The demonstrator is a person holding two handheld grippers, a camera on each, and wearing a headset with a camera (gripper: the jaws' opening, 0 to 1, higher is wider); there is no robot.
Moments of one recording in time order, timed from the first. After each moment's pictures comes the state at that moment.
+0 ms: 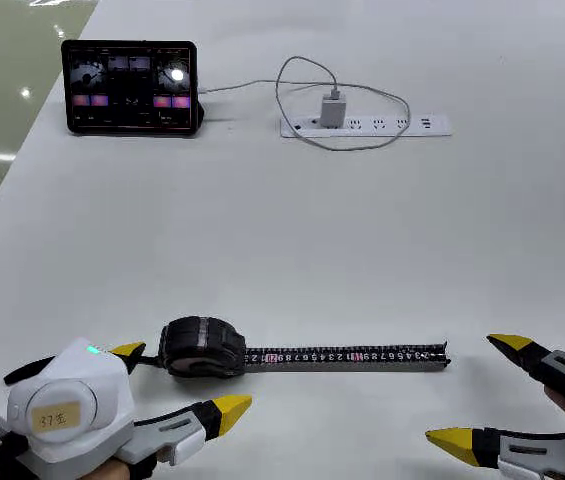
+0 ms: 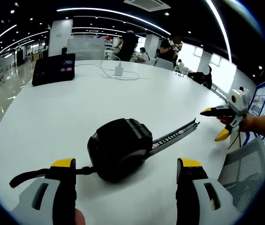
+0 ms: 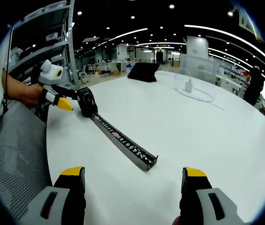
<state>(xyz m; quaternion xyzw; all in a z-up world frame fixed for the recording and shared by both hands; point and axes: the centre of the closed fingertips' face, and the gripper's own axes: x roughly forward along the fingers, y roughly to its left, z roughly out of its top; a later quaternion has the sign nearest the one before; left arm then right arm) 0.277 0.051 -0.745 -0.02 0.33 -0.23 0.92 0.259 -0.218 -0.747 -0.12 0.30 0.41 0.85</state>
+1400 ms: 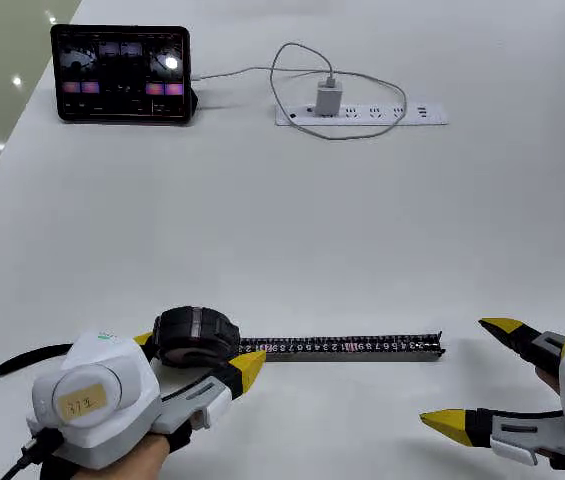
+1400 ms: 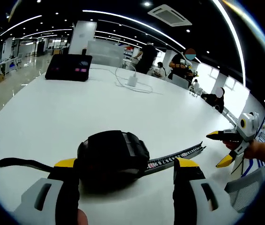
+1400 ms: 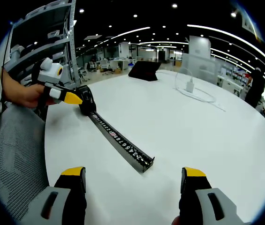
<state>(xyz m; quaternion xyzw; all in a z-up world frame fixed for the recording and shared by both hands) 0.295 0.035 -0.742 -0.10 0.30 -0.15 0.94 0.269 -0.220 -0.751 -0.13 0.31 0.42 0.85</state>
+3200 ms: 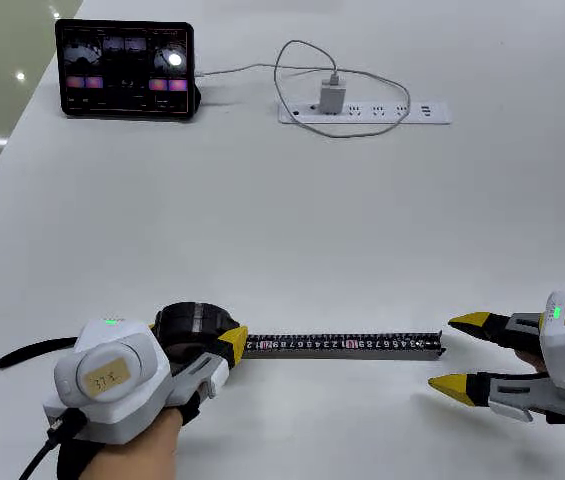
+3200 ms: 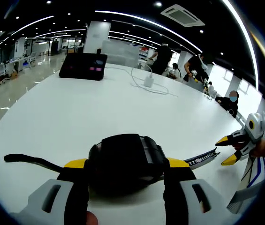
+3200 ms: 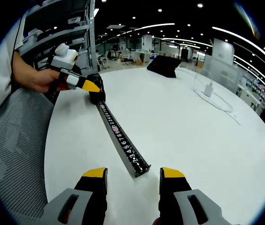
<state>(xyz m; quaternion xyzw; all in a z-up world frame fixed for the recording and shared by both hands) 0.308 0.051 -0.750 -0.09 0.31 -0.08 0.94 0.287 -0.217 -0.762 -0.20 0.31 0.50 0.78</state>
